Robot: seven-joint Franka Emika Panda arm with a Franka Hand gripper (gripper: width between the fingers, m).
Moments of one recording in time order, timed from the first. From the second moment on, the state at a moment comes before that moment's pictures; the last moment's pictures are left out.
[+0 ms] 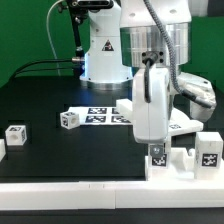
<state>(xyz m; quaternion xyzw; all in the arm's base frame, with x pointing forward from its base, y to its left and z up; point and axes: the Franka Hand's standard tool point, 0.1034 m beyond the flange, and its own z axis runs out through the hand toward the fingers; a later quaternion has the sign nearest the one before) 0.648 0.042 0.070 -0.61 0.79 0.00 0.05</state>
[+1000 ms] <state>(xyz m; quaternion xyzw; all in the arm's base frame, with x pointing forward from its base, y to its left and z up) 0.641 0.058 0.110 -0.63 0.78 0.00 0.07</state>
